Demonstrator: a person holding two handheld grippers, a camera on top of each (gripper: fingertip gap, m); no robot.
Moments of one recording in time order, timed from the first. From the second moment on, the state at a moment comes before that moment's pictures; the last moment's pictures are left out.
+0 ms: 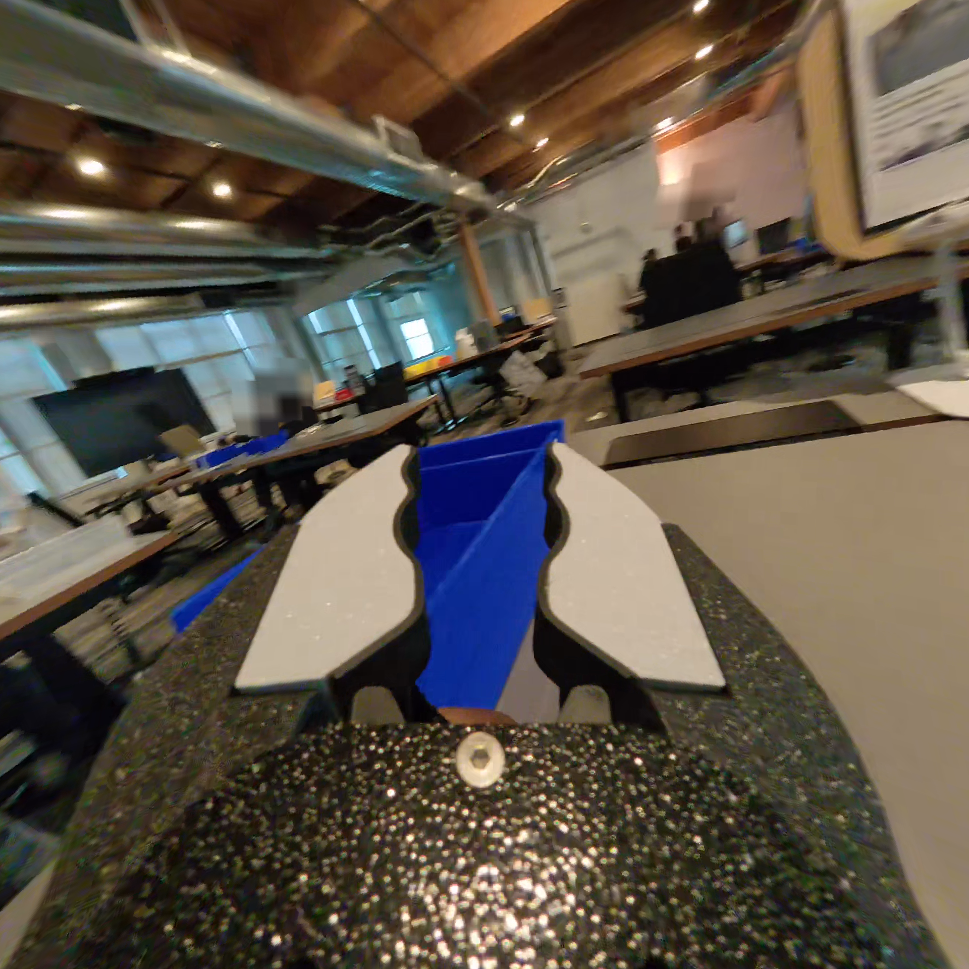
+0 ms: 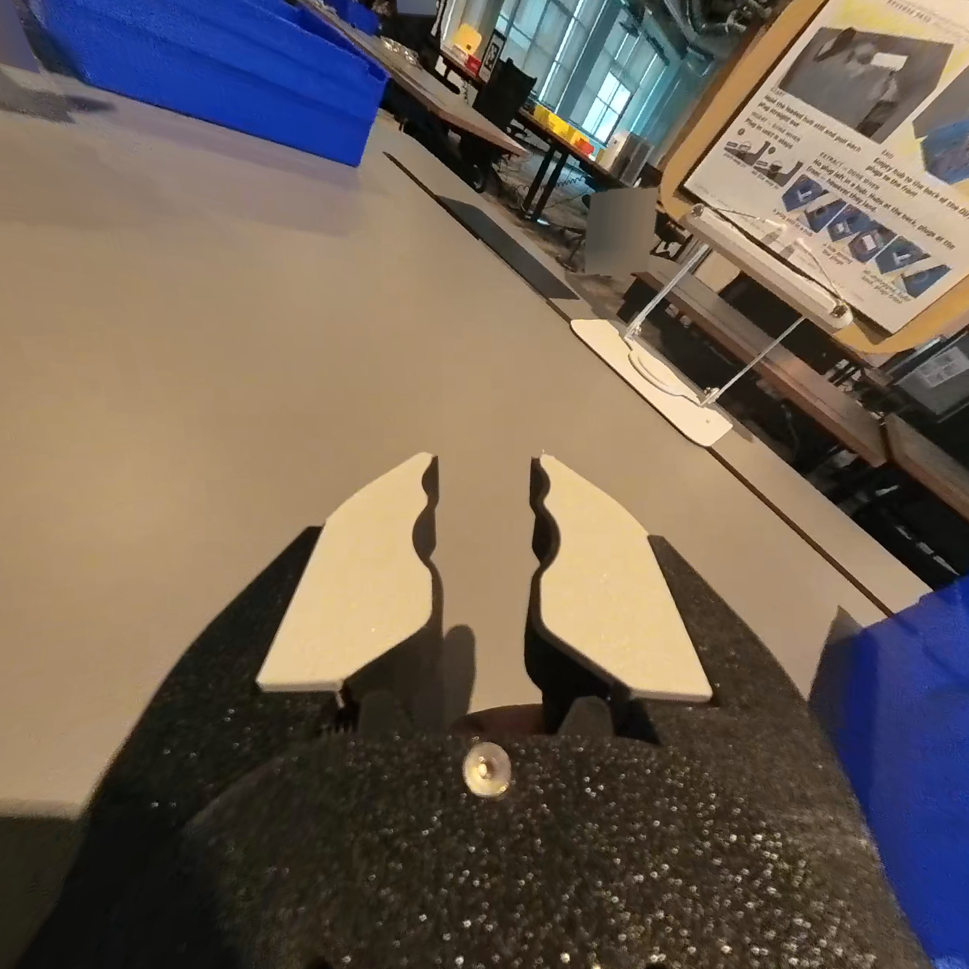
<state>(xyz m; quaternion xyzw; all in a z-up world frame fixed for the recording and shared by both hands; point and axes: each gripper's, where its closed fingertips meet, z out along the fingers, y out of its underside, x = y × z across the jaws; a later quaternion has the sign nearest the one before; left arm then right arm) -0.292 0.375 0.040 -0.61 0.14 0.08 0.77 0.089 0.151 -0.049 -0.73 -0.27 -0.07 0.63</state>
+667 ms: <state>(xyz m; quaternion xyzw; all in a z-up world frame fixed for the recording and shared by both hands) -0.338 0.403 -0.049 -0.78 0.14 0.04 0.61 0.105 0.152 -0.057 -0.74 -0.26 -0.11 0.61</state>
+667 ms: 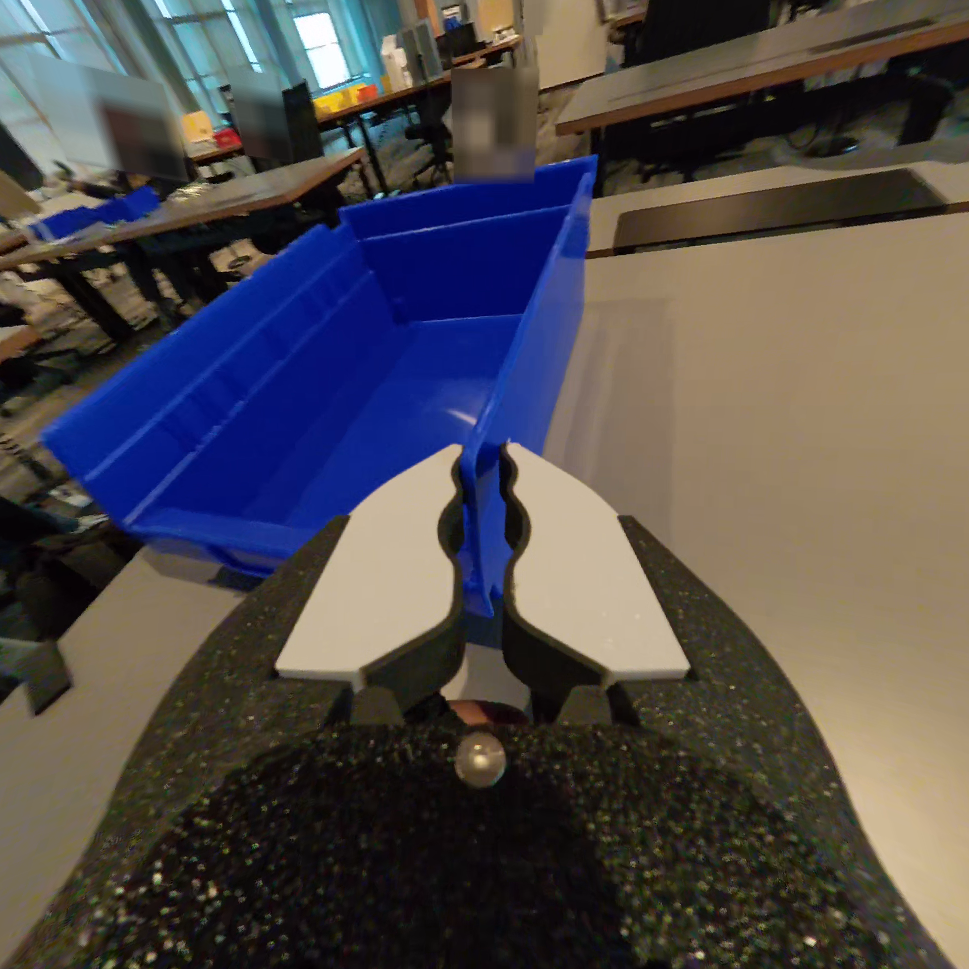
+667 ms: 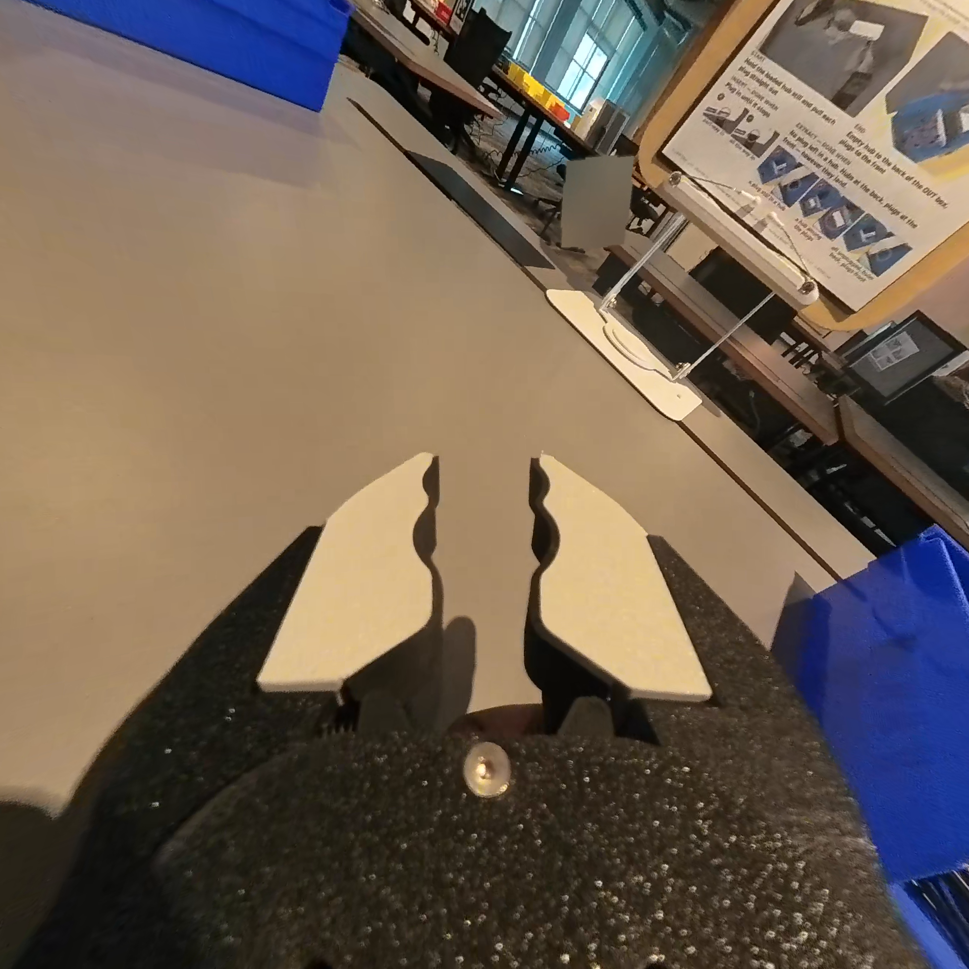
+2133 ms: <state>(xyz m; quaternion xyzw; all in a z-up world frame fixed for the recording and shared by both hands) -0.146 0.153 0.014 -0.34 0.58 -0.56 0.49 0.194 0.120 0.014 -0.66 -0.11 -0.14 0.73</state>
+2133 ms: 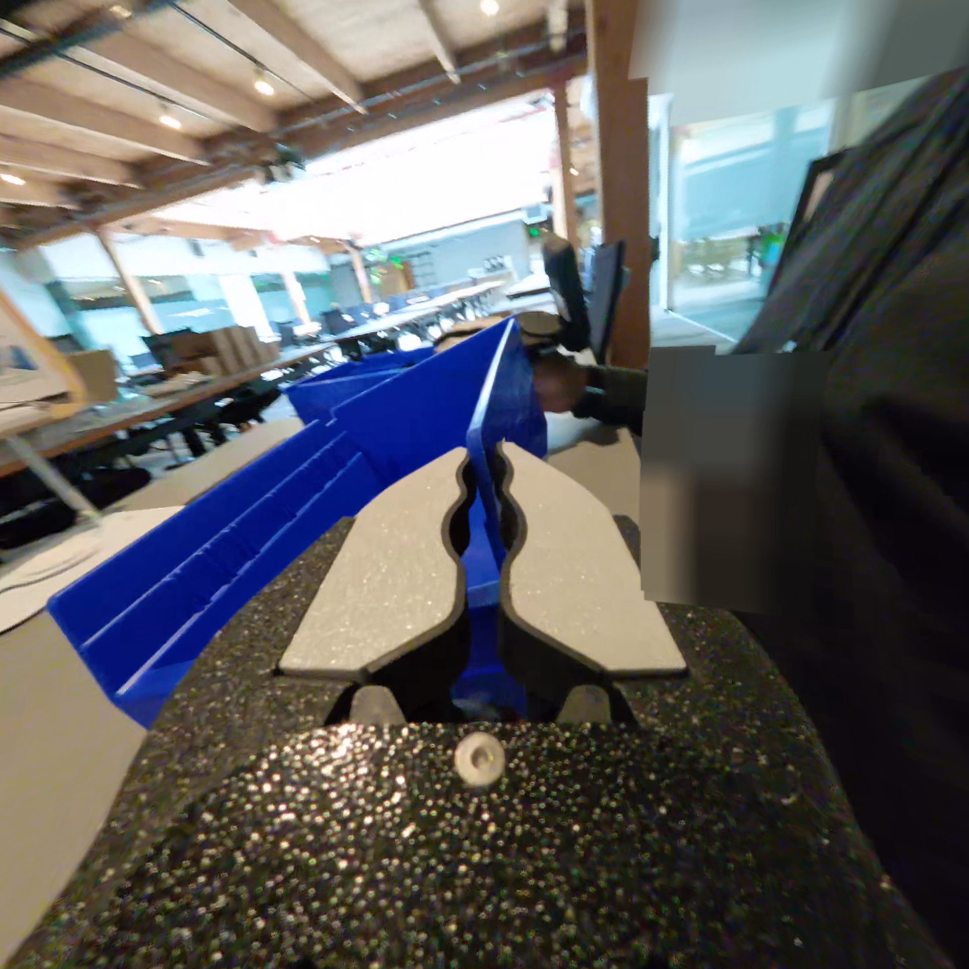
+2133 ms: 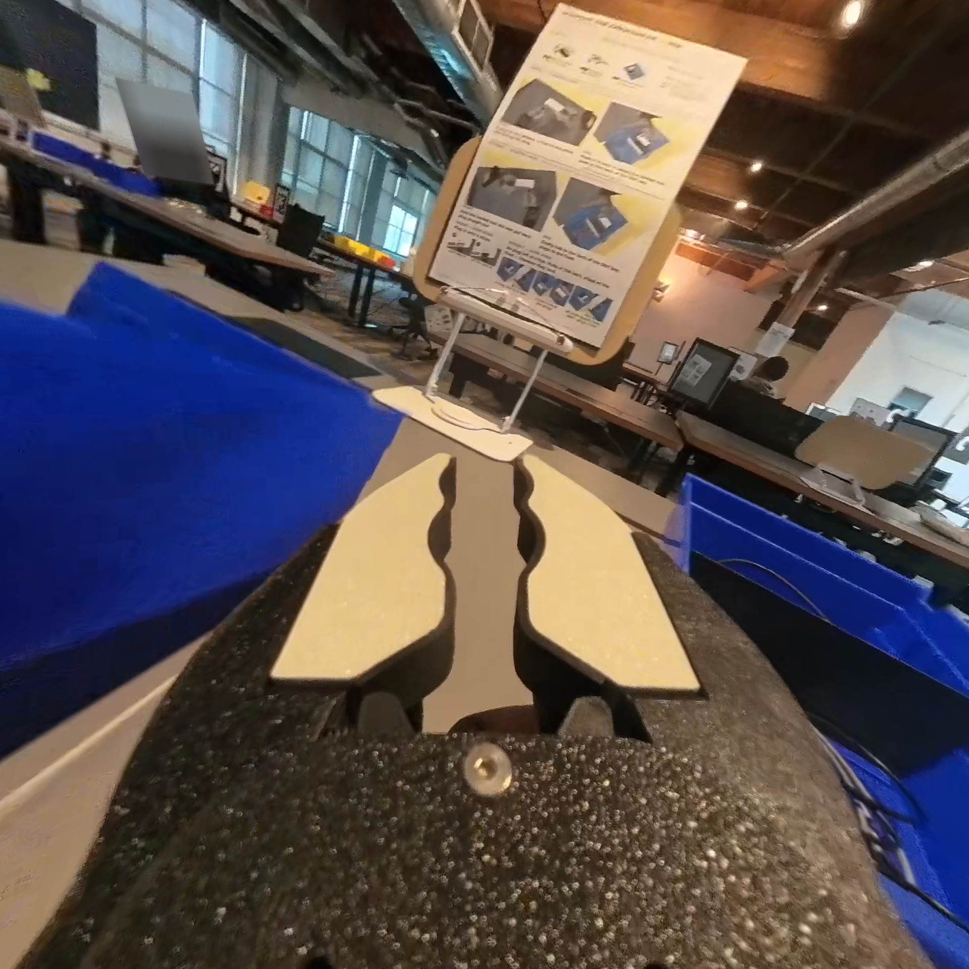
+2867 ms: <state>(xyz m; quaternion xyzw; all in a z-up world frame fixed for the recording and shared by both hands) -0.105 0.088 -0.036 -0.30 0.69 -0.51 0.40 0.295 0.100 -0.026 -0.74 0.05 -0.21 0.63</state>
